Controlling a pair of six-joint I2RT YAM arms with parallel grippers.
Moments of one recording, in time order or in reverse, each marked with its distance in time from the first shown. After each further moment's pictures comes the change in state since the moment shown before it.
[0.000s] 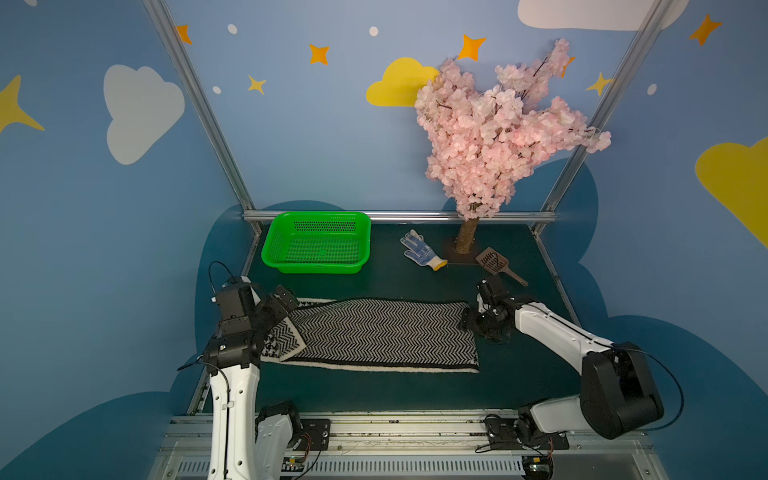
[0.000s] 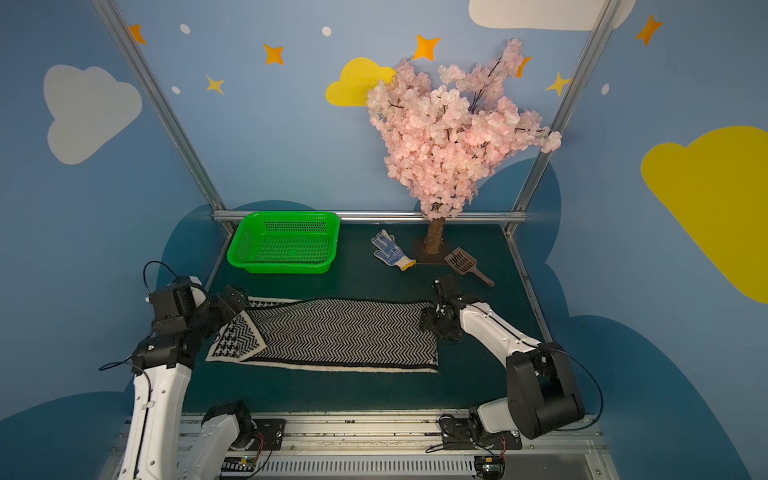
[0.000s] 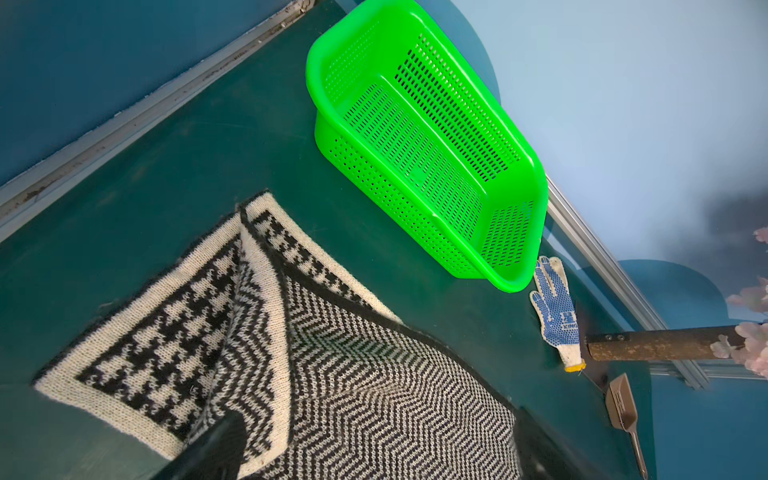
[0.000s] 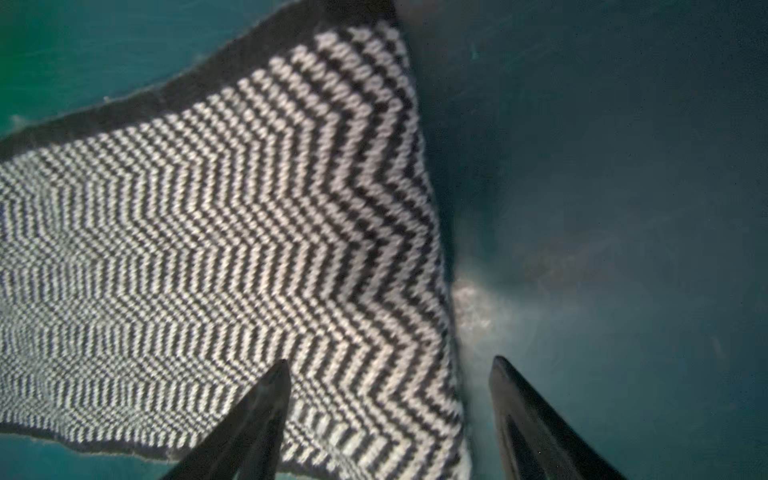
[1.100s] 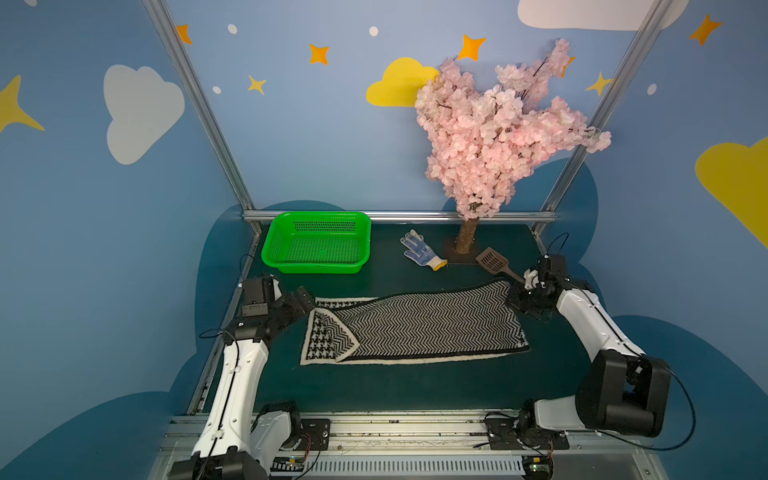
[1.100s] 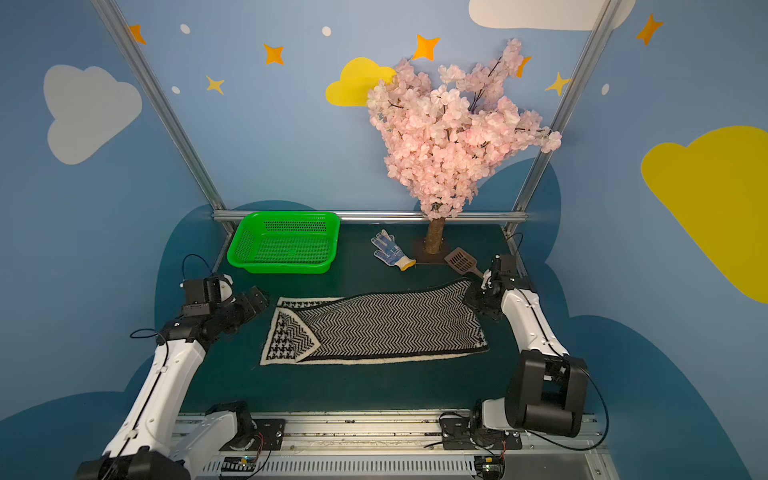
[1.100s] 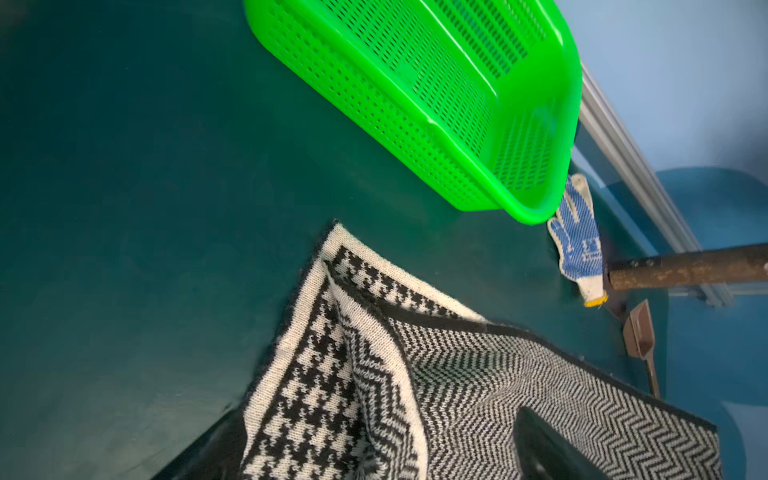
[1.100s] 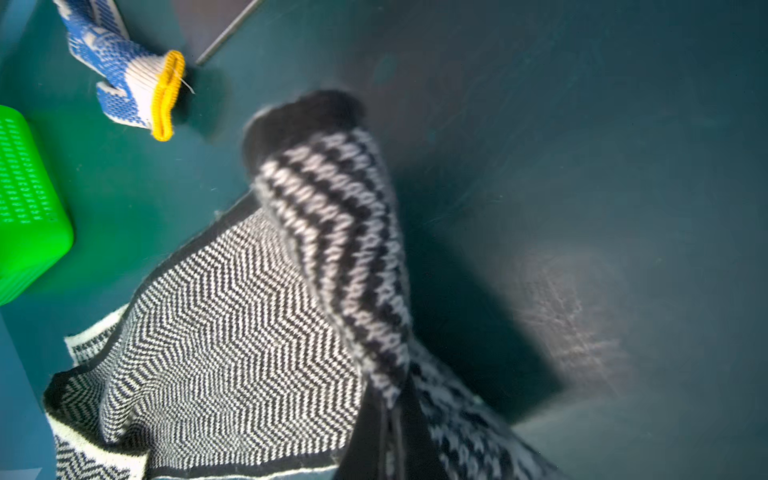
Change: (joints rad) left arm -0.195 0.220 -0.050 0.105 0.024 0.016; right arm -0.423 -0.046 0.183 -0.131 -0.128 -0.197
